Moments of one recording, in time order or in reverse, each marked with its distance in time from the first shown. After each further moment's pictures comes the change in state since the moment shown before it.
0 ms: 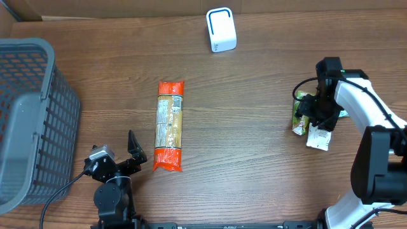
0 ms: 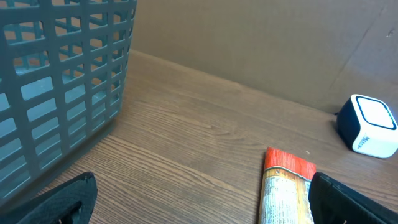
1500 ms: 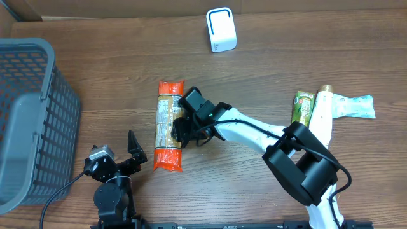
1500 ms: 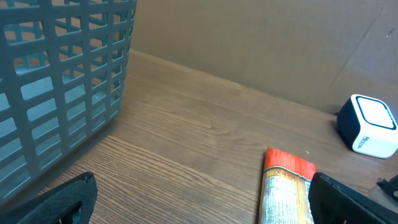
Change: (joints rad) left arm 0.000 0.000 0.000 0.000 0.000 0.000; right arm 0.849 0.260 0.148 0.643 -0.313 0.224
